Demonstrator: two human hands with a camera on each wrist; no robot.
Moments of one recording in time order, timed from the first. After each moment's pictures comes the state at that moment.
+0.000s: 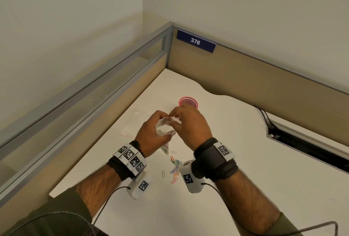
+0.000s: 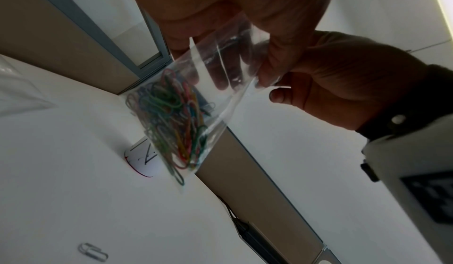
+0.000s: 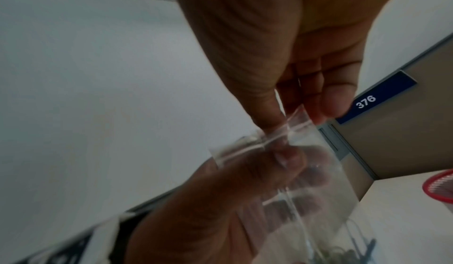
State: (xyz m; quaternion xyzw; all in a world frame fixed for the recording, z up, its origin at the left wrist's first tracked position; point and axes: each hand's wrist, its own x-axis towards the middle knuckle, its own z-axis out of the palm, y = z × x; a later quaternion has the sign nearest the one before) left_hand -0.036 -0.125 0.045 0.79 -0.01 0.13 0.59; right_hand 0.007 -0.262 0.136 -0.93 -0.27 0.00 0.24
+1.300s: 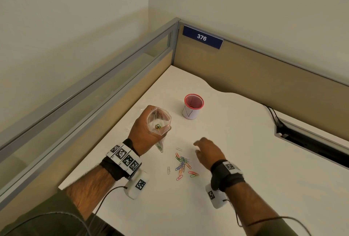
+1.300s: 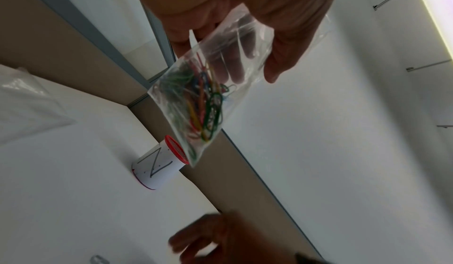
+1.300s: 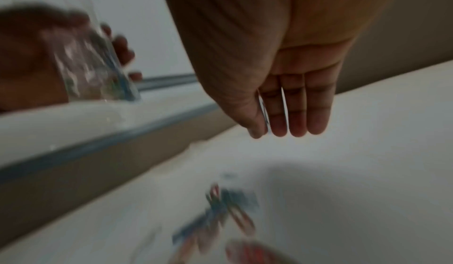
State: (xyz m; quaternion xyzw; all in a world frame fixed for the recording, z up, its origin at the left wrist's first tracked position) left_hand -0.056 -0.108 0.063 0.77 0.03 0.16 0.62; right_hand 0.021 -0.344 -0.001 -0.96 -0.20 0.19 0.09
